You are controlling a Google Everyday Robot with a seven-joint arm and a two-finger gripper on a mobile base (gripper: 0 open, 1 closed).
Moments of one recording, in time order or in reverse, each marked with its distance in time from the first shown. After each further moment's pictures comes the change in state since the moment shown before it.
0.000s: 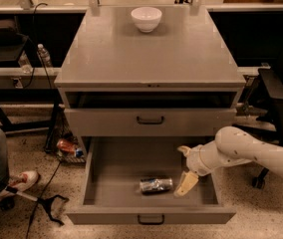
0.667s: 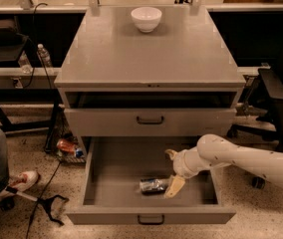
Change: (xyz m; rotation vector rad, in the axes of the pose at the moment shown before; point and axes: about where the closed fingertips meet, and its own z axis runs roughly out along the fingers) arm 0.000 -0.011 0.069 0.012 0.006 -0.126
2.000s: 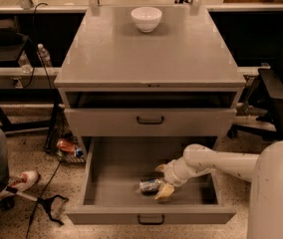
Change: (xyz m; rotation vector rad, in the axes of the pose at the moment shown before) arm 0.030 0.013 0.089 -0.091 0.020 0.026
